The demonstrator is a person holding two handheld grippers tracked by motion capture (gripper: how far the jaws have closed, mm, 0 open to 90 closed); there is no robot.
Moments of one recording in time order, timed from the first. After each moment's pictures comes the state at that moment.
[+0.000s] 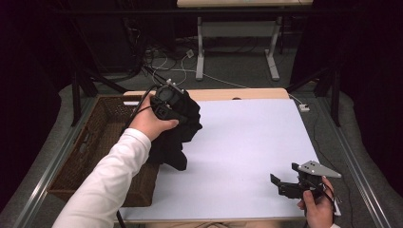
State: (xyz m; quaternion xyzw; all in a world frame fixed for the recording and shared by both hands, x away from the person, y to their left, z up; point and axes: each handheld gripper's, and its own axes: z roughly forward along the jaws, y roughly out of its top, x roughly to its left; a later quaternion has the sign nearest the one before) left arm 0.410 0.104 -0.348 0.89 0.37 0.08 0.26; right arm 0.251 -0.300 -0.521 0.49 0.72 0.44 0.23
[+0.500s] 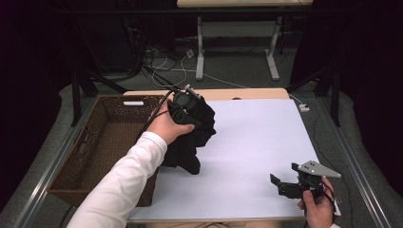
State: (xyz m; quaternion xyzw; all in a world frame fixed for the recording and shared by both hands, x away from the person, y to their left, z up) left arm 0.407 0.065 -0.362 0.90 0.35 0.07 0.26; right arm 0.251 -0.300 -0.521 0.49 0.72 0.44 0.23
